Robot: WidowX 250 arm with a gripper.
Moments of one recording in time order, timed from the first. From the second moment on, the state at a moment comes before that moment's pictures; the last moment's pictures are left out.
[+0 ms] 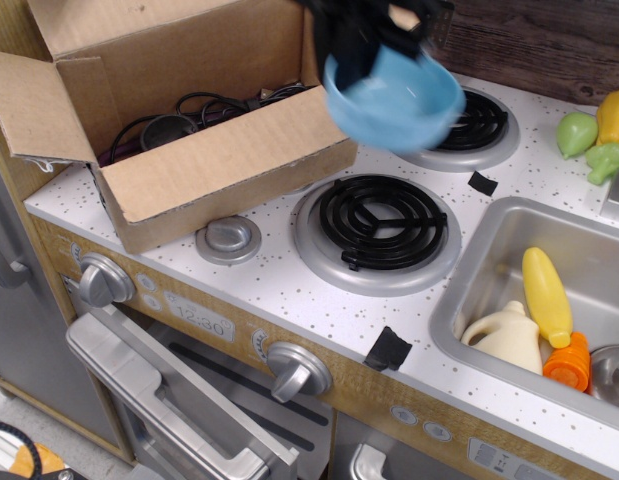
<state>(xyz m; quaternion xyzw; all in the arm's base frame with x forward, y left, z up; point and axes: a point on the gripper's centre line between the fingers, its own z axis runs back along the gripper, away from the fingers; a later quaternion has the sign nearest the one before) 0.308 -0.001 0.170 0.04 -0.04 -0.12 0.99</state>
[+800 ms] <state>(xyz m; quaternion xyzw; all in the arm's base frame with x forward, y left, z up) 0.351 0.115 0.186 0.04 -0.05 -0.29 0.95</state>
